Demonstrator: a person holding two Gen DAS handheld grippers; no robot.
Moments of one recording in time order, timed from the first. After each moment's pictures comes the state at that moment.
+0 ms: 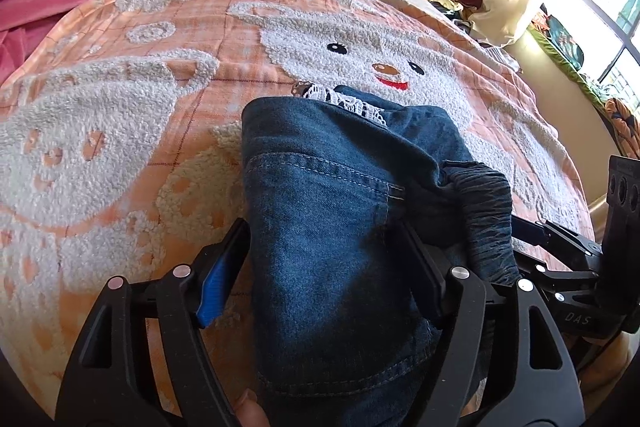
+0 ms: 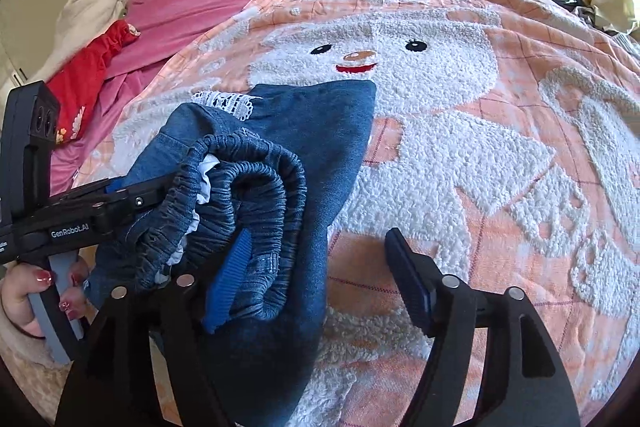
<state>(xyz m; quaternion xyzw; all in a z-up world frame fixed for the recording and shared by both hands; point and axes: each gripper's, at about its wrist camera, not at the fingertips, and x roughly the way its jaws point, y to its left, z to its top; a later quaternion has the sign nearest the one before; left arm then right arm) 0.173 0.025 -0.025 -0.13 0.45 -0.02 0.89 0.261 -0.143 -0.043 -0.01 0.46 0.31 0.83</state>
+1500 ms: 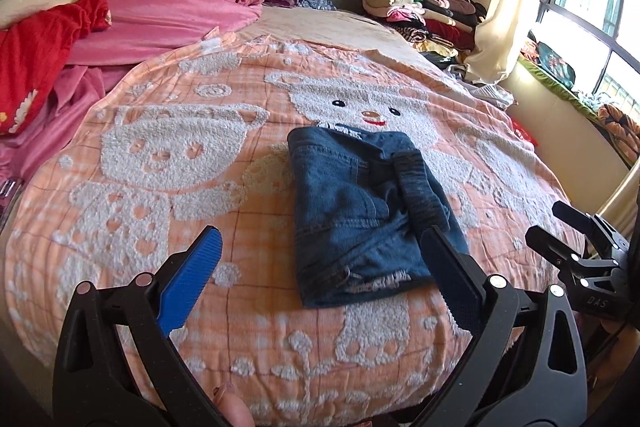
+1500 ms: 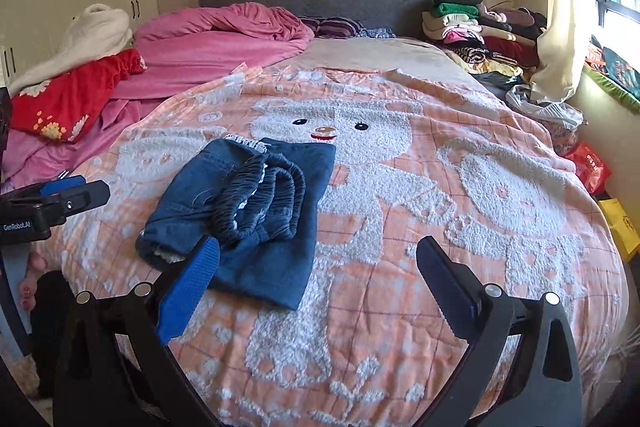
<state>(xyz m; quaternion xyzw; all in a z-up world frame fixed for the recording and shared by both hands) 0.032 0.014 0.046 -0.09 0.35 0.02 0.93 0.124 -0.186 0.031 -0.06 0.31 0.23 0.92</state>
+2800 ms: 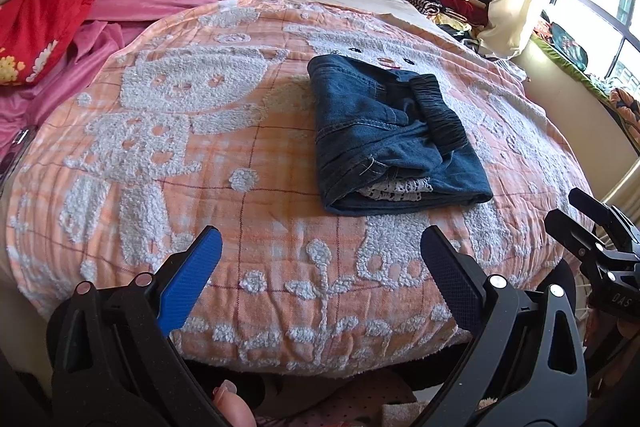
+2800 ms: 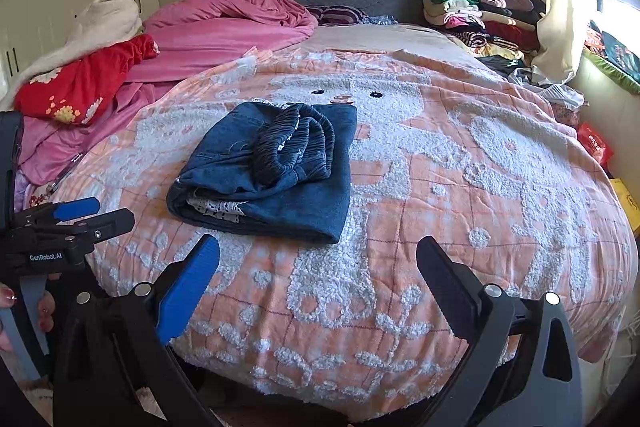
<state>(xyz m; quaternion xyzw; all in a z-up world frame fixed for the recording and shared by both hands) -0.012 0.013 0.006 -0.10 0.39 0.04 0.91 0.072 -0.177 0.006 -0.05 0.33 0.23 0.91</state>
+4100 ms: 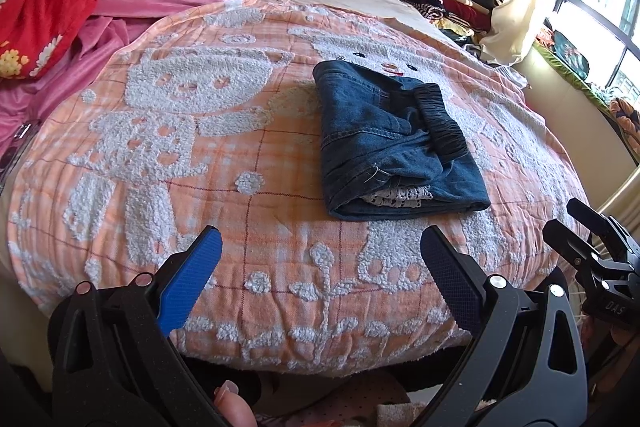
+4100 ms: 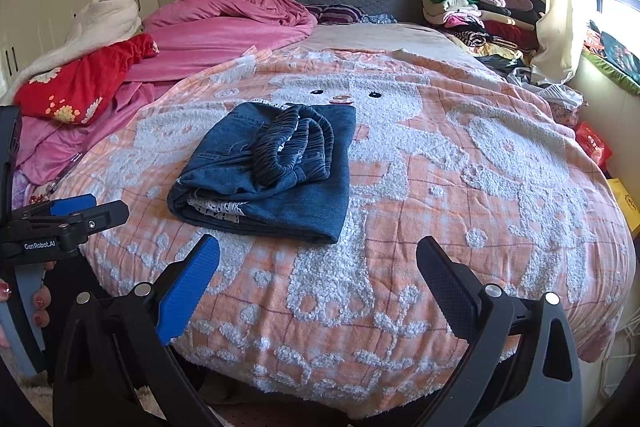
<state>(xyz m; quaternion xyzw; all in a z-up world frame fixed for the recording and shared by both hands) -0.015 0.016 0.012 -0.11 0.39 0.04 0.91 0.071 -0.176 0.011 -0.05 0.34 0.23 0.91</state>
